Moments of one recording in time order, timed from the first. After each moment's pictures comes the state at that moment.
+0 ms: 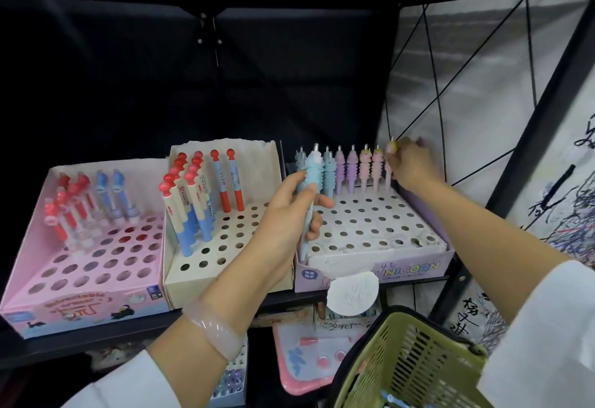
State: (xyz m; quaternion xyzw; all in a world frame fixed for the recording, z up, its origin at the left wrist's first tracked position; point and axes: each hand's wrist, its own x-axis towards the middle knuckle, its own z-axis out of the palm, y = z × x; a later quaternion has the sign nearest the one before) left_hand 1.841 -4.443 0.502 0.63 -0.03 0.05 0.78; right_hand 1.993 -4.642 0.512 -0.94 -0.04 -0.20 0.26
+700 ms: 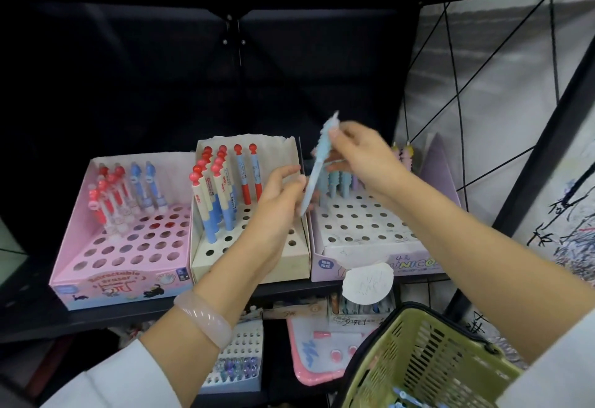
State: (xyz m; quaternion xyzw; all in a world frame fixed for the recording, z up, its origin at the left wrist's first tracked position) left_hand 1.826 -4.419 0.506 0.67 -0.01 0.11 0.73; right_hand 1.904 -4.543 0.551 -0.74 -0.25 -0.03 0.63
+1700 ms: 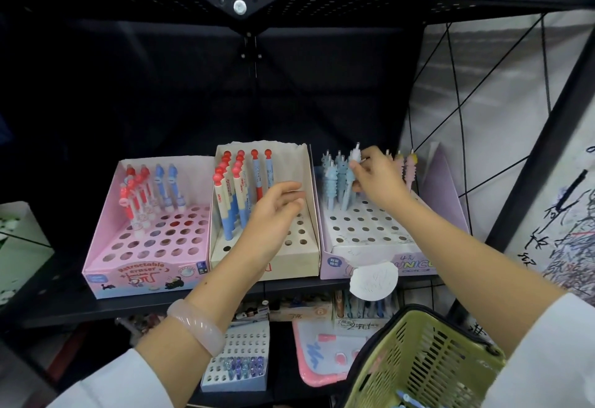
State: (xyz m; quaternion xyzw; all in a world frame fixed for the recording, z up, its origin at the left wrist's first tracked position) left_hand 1.799 -4.393 0.502 0.77 0.00 0.13 0.62; right_hand 1.936 -4.557 0.512 -0.86 -0.16 -0.14 0.46
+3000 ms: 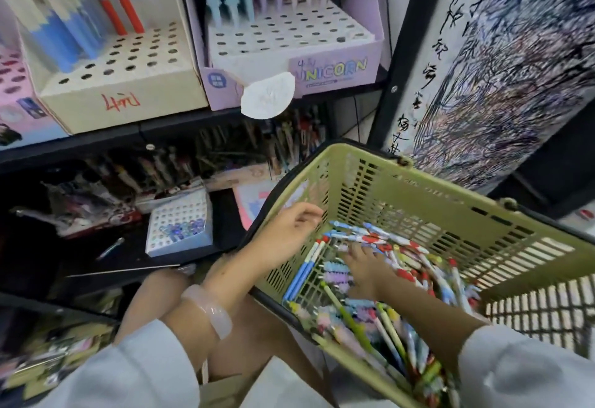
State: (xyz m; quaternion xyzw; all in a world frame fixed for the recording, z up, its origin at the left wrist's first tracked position) left_hand 1.723 -4.529 0.309 0.83 -0.05 -0.21 0.51; right_hand 1.726 -4.721 0.173 -0.93 -0.20 0.29 -0.04
